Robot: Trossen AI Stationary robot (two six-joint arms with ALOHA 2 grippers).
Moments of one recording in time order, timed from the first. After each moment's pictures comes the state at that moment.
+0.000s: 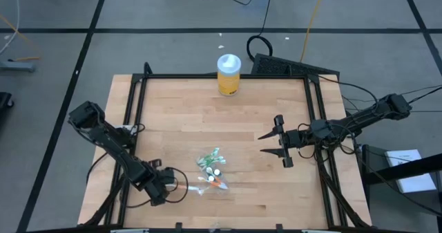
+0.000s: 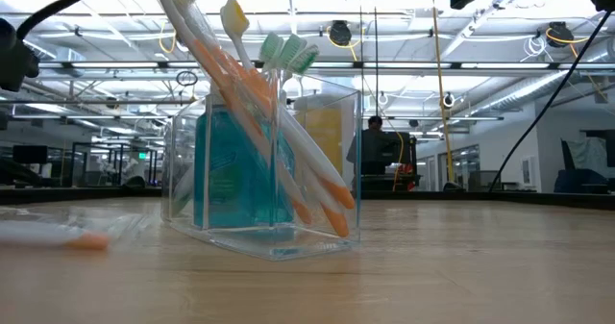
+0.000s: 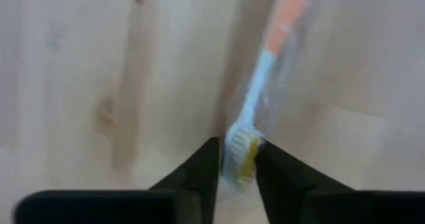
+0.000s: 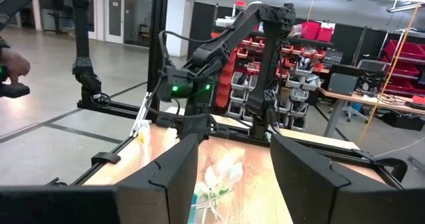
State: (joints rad) left arm -0.81 1.57 0.79 -0.64 -0.04 -1.01; right arm 0.31 0.89 0.44 0.53 0.13 -0.14
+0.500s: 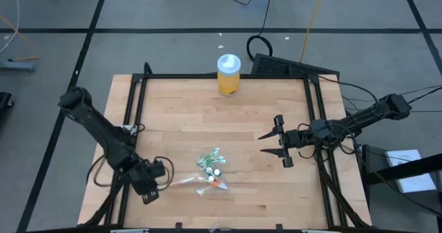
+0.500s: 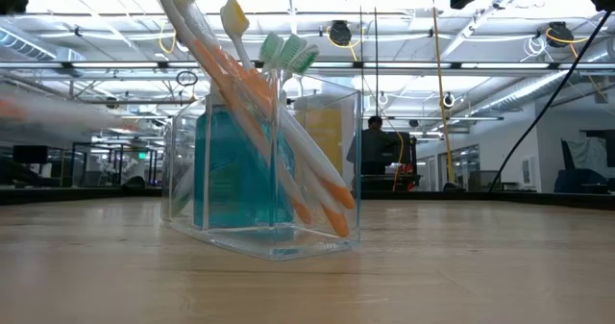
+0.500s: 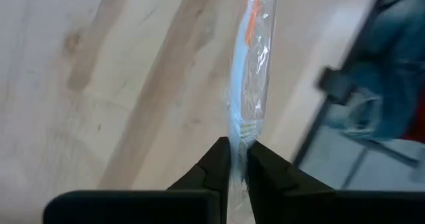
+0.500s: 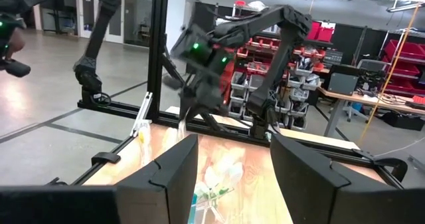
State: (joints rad) left arm -0.81 1.25 0.79 -0.66 0.07 -1.31; right arm 0.31 0.89 0.44 0.53 0.13 -0.14
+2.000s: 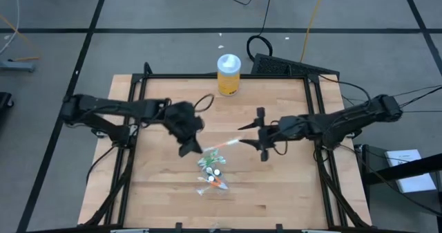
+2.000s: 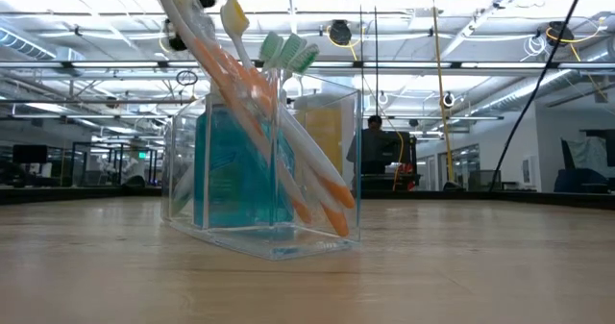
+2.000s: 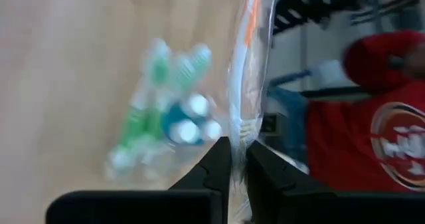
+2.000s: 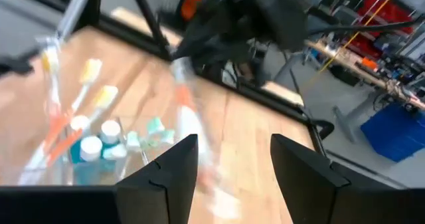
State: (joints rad) left arm -0.02 1.33 1.08 -0.51 0.52 -0.57; right arm 0.22 1.18 0.89 0.05 0.24 -0.36
